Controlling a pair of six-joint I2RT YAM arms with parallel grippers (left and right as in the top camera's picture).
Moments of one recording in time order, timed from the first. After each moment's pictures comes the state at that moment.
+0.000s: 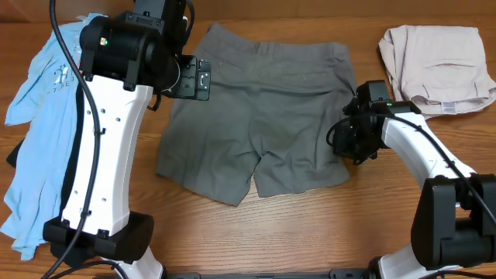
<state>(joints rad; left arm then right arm) -0.29 1.84 2.34 -1.68 -0.10 -0.21 0.07 1.73 1.12 -0.86 -0.23 0.20</state>
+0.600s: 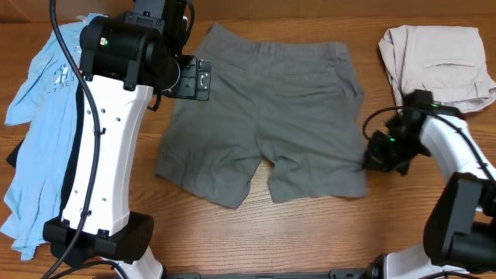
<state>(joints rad) -0.29 1.84 2.34 -1.68 -0.10 -0.21 -0.22 1.73 1.12 -1.08 -0.28 0.30</state>
